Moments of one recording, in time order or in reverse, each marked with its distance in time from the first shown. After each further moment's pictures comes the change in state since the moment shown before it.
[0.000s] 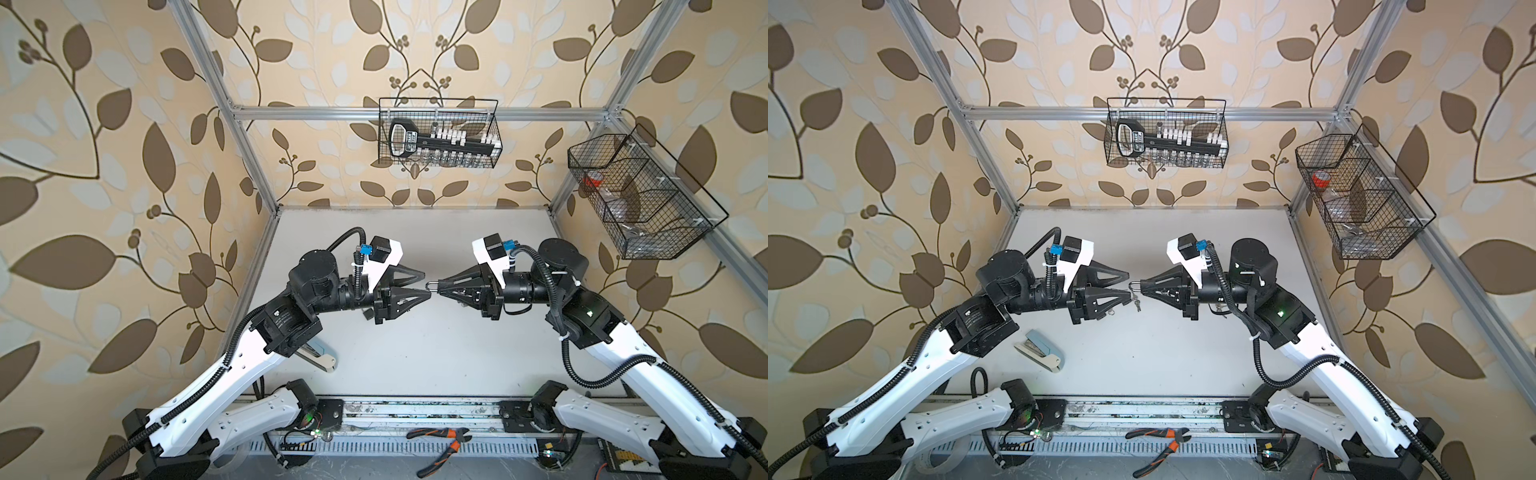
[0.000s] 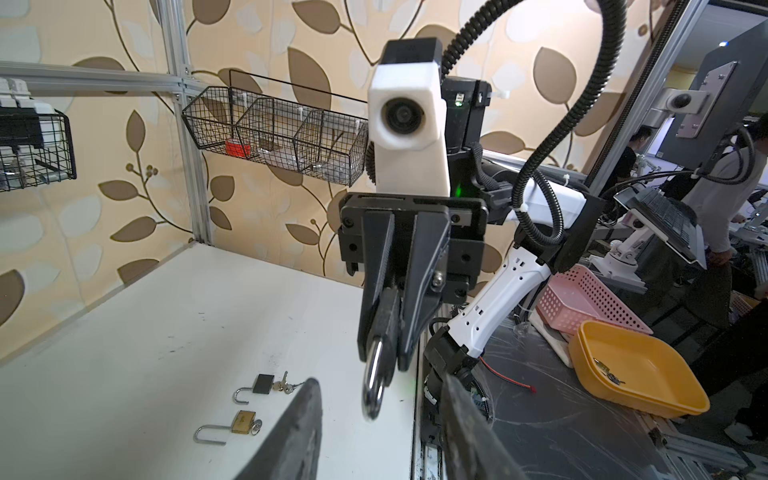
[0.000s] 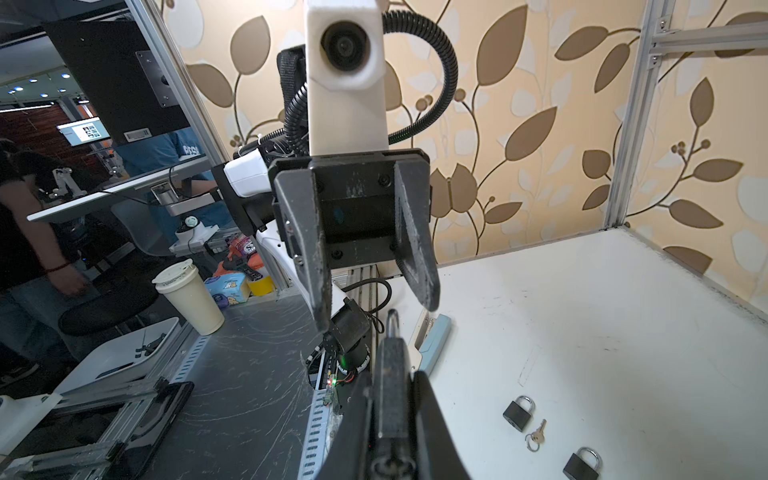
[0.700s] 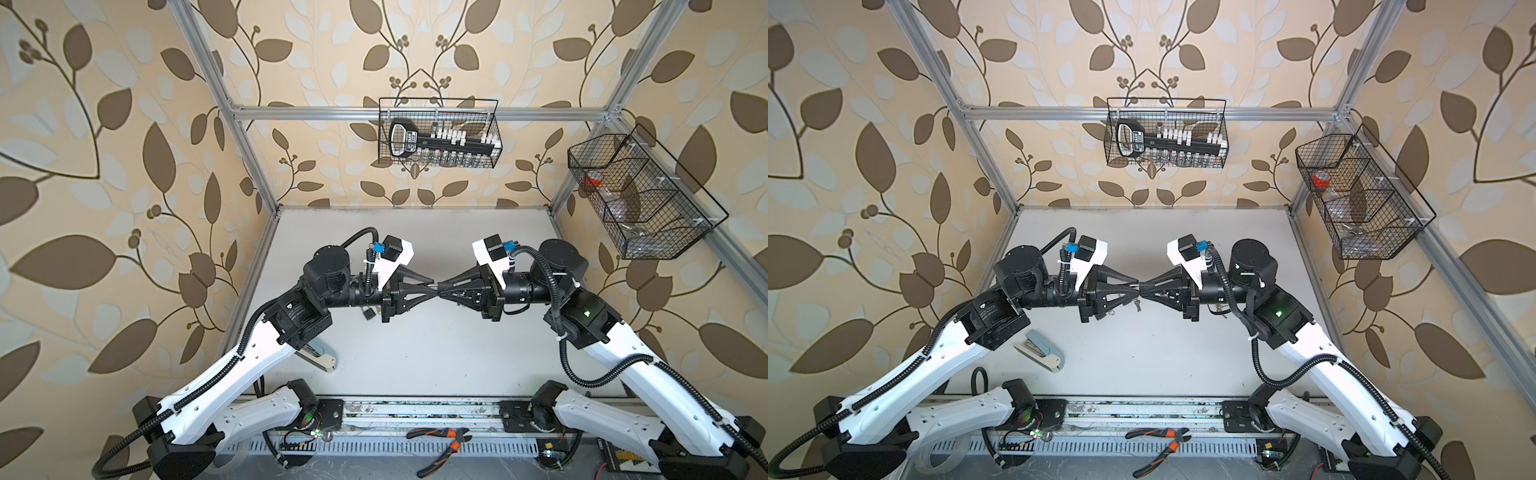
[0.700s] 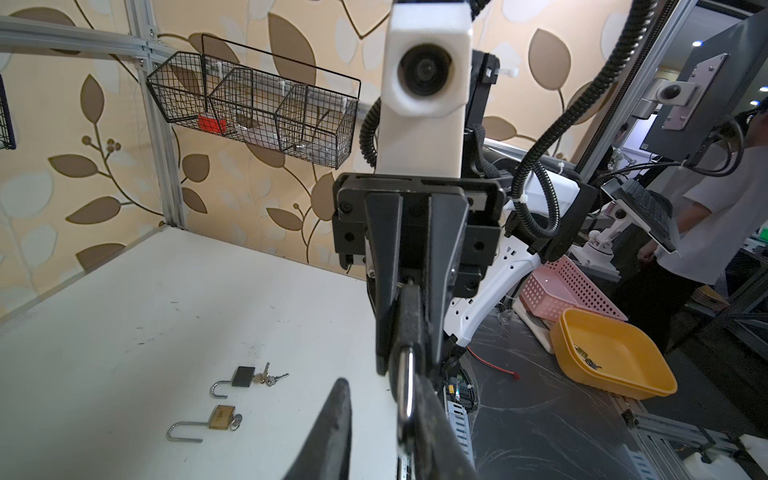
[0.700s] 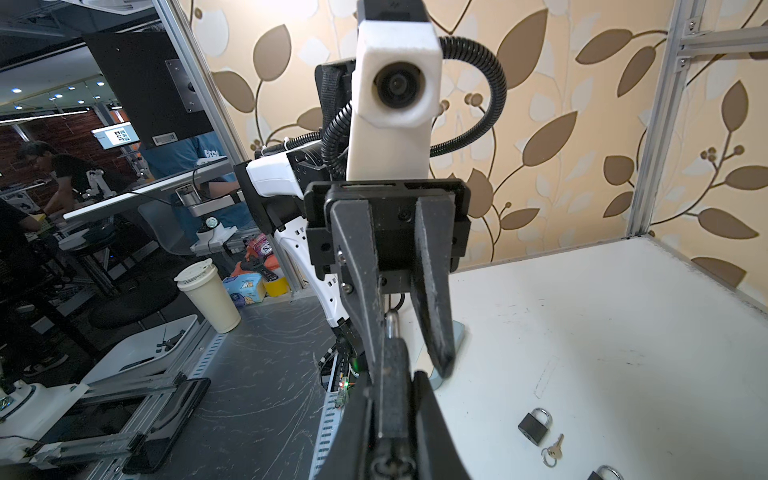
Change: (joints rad) left arm 0.000 0.058 0.000 0.018 0.054 -0.008; right arm -0.001 0.005 -0.018 0.048 -0.044 0.029
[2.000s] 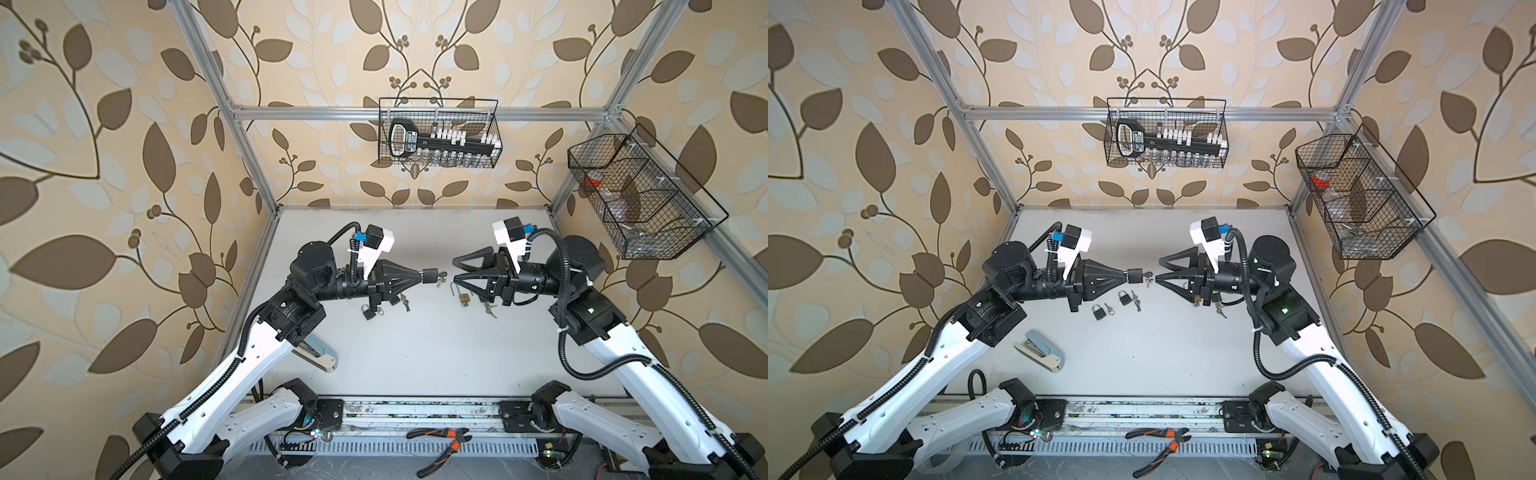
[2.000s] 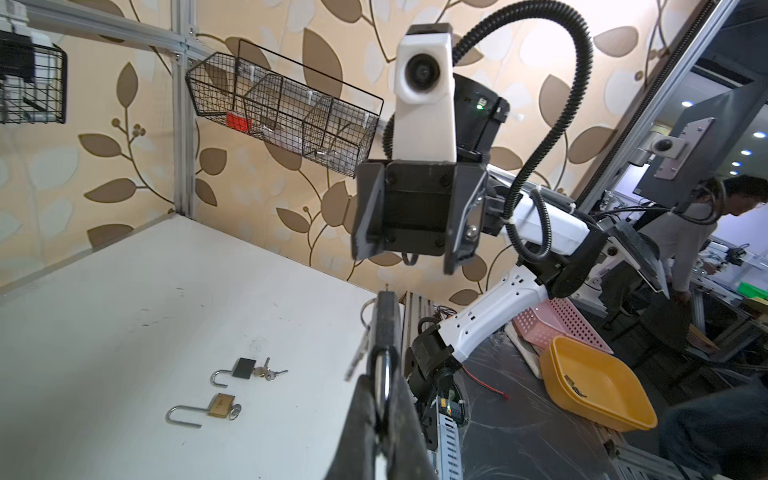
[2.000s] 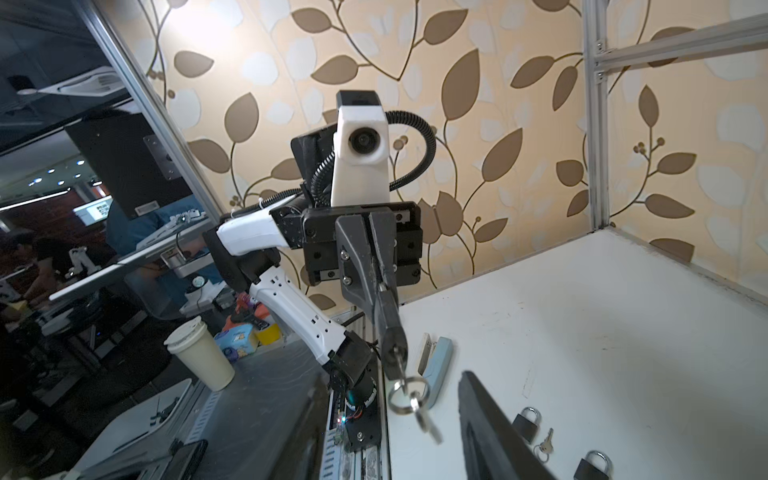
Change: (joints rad) left arm 0.166 -0.022 -0.064 0.093 0.156 -0.139; right arm -0.179 -0.010 -0.050 0.146 -0.094 0.227
